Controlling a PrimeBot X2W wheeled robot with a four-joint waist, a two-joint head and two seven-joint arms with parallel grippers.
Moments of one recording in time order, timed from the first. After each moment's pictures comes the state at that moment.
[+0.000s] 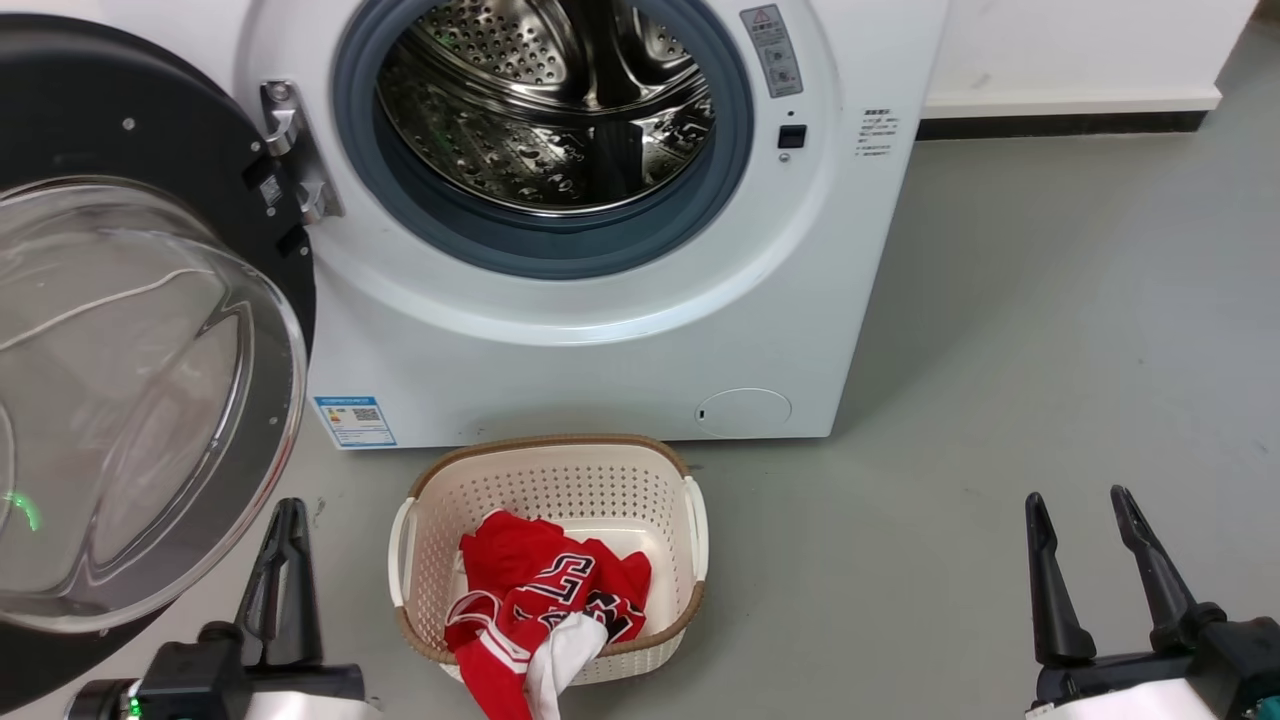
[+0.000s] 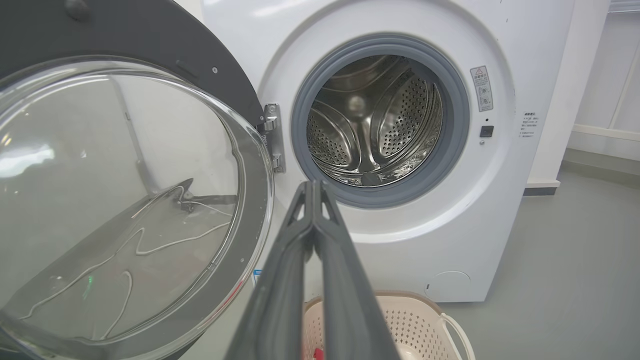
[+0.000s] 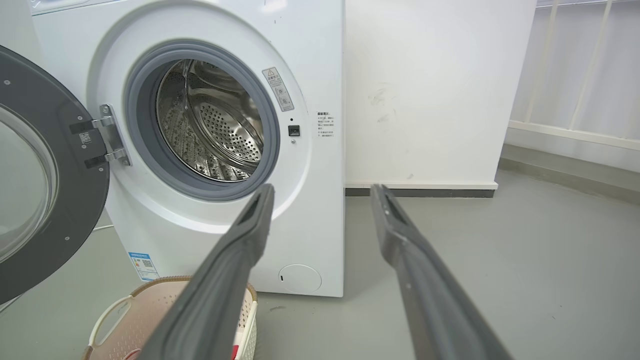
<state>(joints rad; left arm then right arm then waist) 0.12 0.05 0.13 -0.08 -0.04 -0.08 -0.26 0.13 -0.05 -0.04 -0.05 0.08 0.13 -0.26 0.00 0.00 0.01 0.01</state>
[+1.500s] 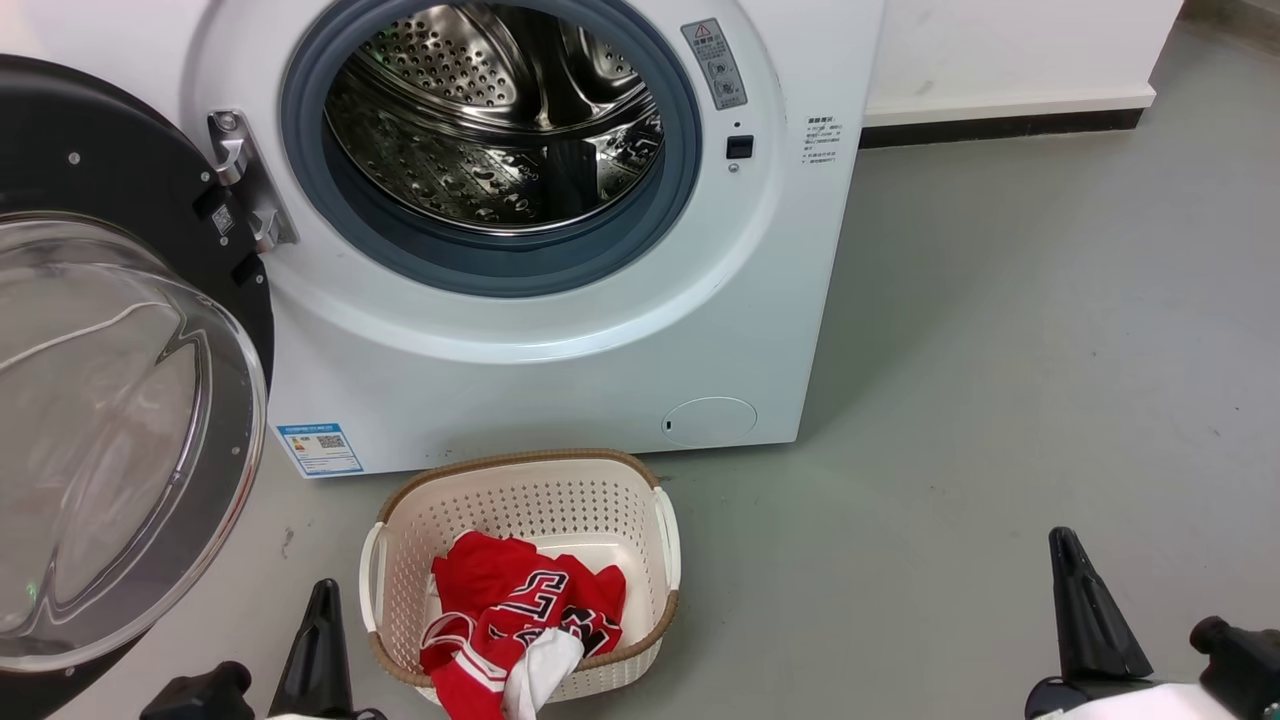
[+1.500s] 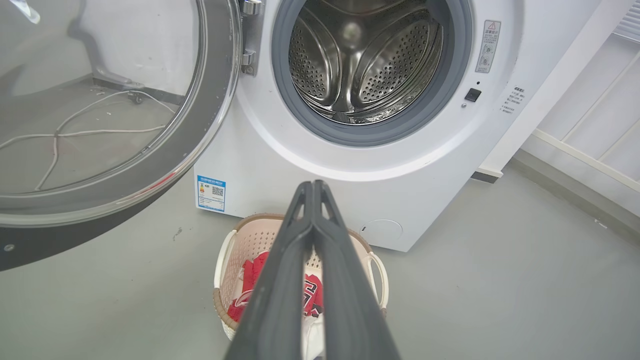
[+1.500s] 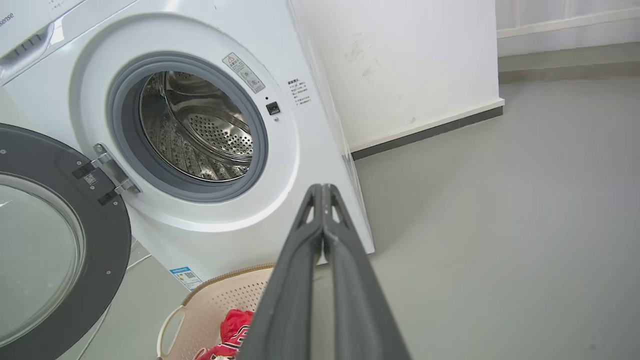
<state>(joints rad) 0.15 0.05 0.07 0.08 -0.34 -0.05 -0.19 0.14 -0.06 -0.02 0.04 0.37 0.13 -0.21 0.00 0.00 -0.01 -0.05</state>
